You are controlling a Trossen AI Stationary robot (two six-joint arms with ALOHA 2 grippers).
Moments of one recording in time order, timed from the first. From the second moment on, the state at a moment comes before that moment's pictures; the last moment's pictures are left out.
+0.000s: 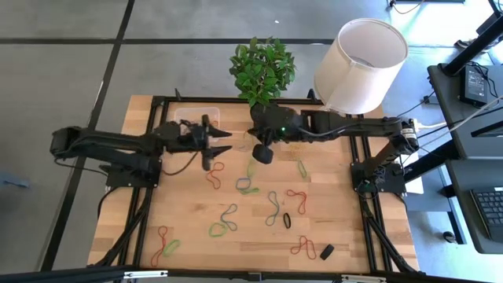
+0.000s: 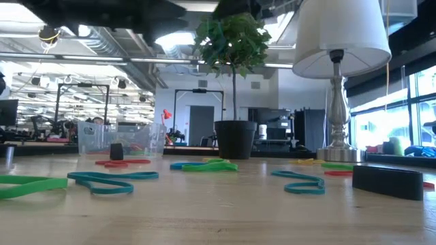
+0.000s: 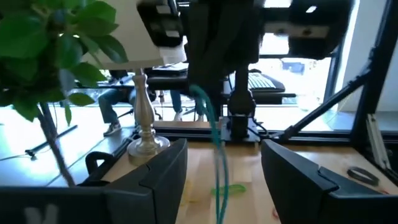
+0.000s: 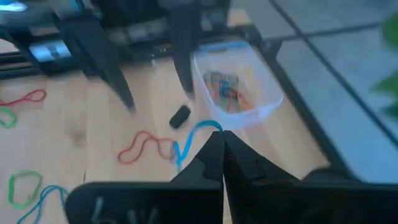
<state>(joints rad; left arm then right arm) 0.13 1.02 0.50 0.56 0.00 0.01 -0.03 1.66 1.65 -0.58 0.24 0.09</state>
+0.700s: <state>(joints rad) 0.12 1.34 0.74 0.58 -0.03 -0.06 -0.03 1.66 1.66 -0.62 0.18 -0.01</state>
